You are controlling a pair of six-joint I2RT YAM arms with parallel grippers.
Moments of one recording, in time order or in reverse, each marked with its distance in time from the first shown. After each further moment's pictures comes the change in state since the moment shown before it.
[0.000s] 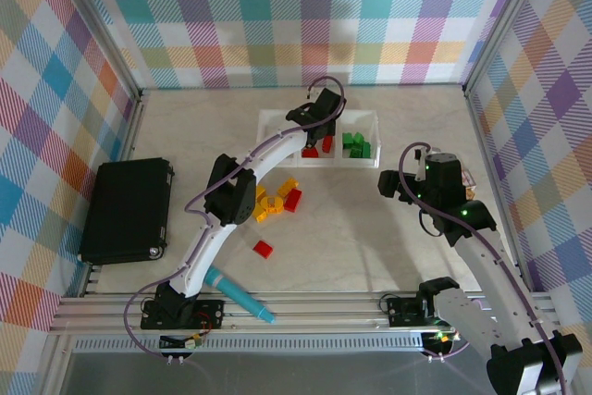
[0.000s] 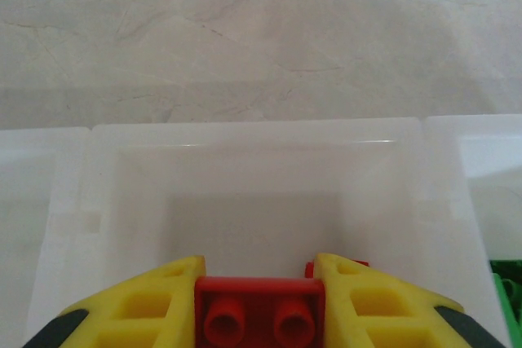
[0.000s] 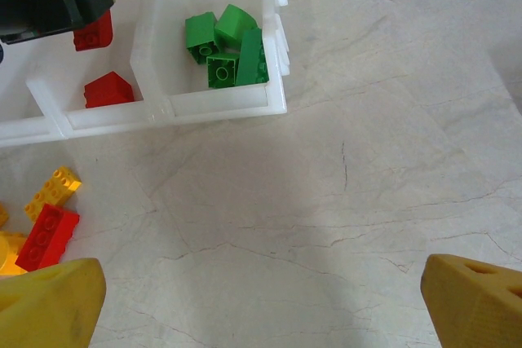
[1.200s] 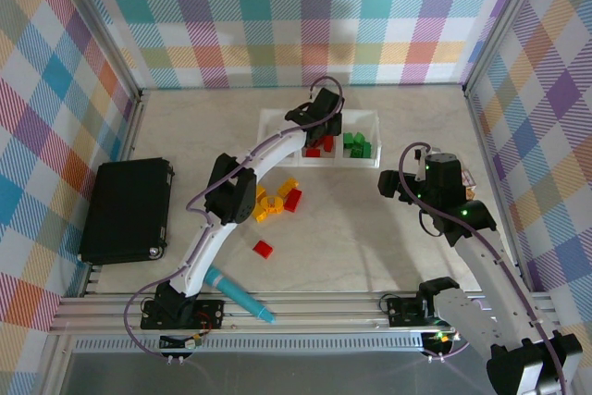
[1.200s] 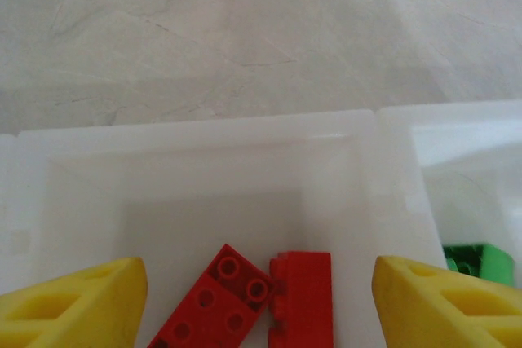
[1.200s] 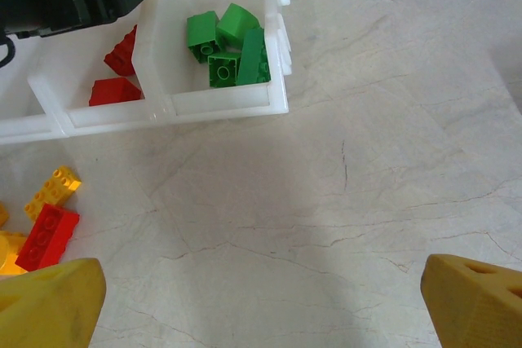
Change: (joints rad) left arm 0.012 -0.010 -0.016 0.044 0.125 0.036; right arm 0.000 0.000 0.000 -0.001 0.000 0.000
